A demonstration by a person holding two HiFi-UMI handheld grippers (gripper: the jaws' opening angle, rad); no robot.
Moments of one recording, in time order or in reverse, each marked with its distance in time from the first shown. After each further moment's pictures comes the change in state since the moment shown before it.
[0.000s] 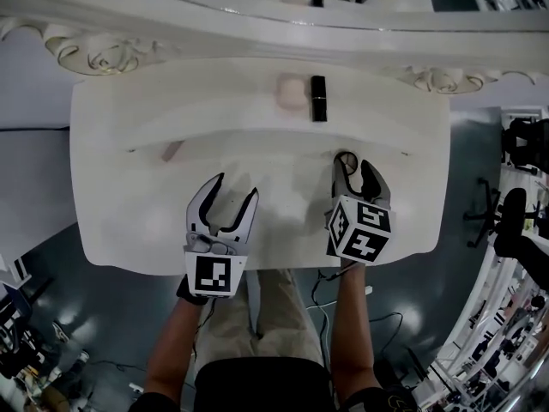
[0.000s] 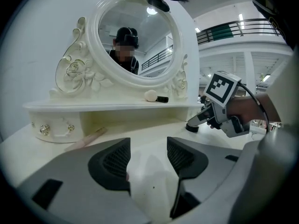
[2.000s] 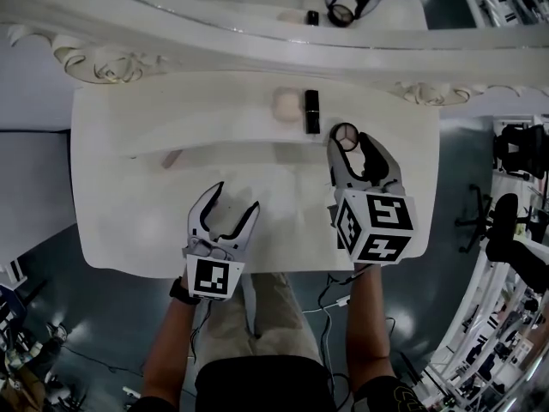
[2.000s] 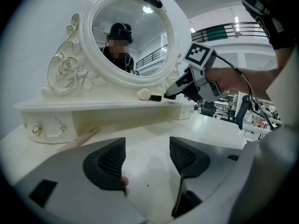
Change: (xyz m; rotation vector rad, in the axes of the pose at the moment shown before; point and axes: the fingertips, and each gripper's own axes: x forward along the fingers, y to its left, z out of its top) left arm -0.001 -0.010 -0.004 0.075 0.035 -0.092; right arm -0.027 0.039 0.112 -0.168 -0.132 0.173
